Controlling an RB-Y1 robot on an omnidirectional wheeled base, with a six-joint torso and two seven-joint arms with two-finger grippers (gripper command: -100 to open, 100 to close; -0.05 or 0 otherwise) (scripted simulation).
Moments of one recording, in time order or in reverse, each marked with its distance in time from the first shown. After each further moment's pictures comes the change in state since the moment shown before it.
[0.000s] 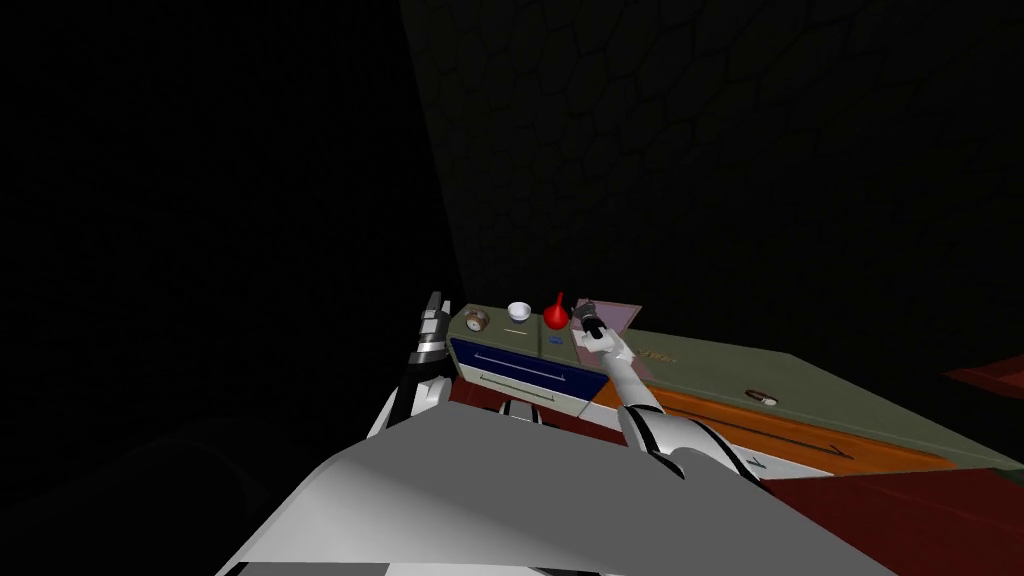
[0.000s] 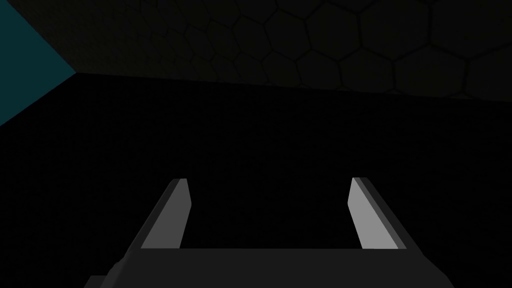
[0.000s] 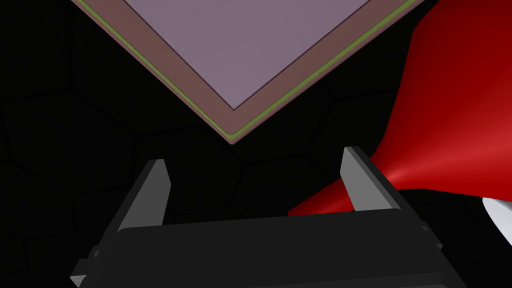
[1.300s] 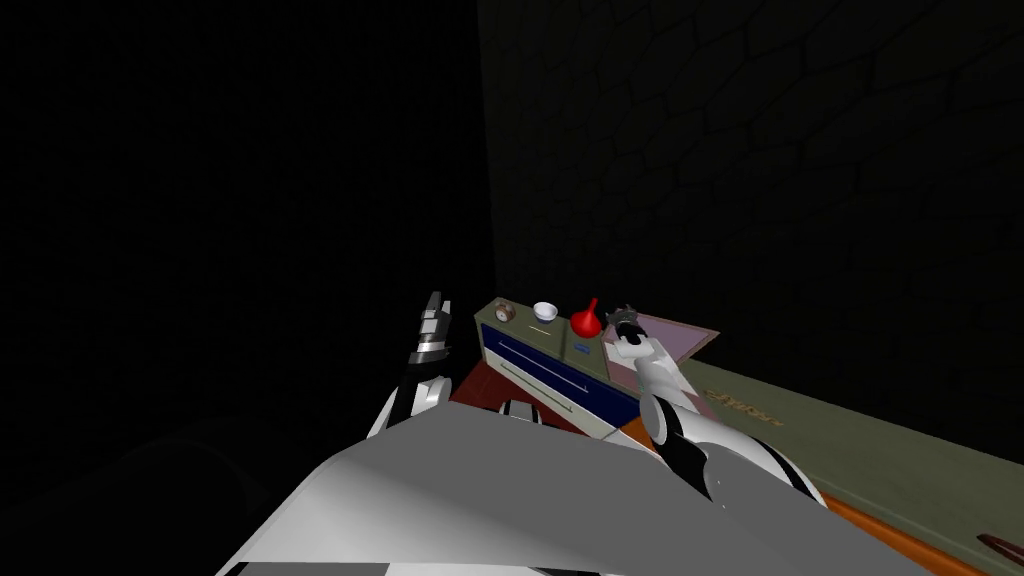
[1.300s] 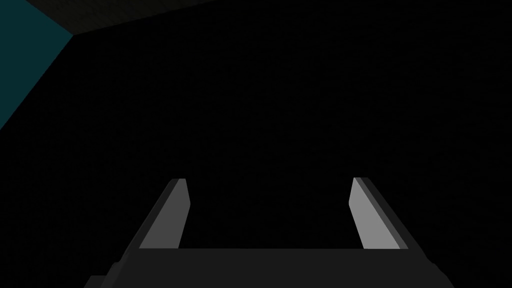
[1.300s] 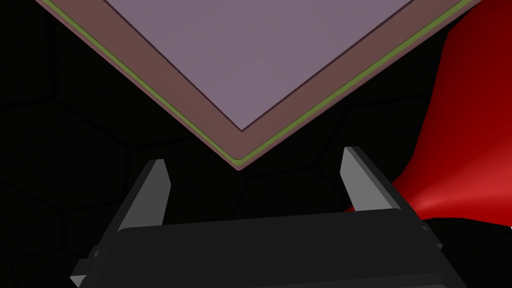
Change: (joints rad) left arm 0.000 0.000 0.000 0.000 0.000 0.000 0.000; right arm -0.040 -0.131 -0.309 0.196 0.051 -0.084 0.043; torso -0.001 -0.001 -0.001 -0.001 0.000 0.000
